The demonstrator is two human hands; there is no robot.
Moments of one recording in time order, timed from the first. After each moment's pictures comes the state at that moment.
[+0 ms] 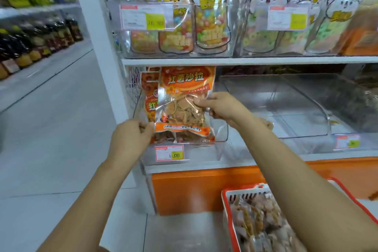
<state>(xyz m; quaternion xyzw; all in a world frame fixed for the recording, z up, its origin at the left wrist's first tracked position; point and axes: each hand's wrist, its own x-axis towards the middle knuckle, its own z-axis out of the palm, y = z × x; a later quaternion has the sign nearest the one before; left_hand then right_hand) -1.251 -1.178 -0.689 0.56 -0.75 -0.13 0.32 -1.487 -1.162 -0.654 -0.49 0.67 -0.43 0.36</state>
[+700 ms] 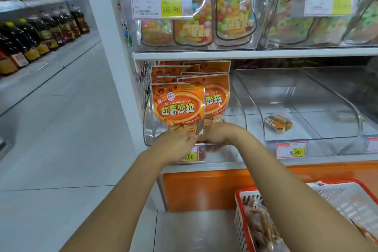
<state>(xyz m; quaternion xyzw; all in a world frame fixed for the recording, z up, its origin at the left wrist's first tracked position) -1.294 -1.209 -0.726 0.42 -0.88 -0.20 0.02 -1.455 -1.191 -0.720 -0.53 0.74 -0.07 0.42</state>
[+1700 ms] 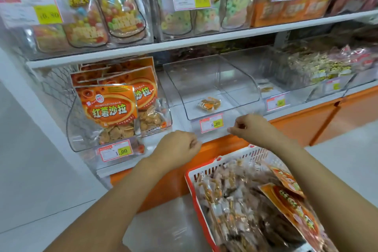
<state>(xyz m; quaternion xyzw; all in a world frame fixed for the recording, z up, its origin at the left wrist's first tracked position) -1.411 -1.096 -0.731 0.22 -0.96 -0.12 0.10 -1.606 -0.971 -0.708 -0.49 0.84 -0.18 0.12</state>
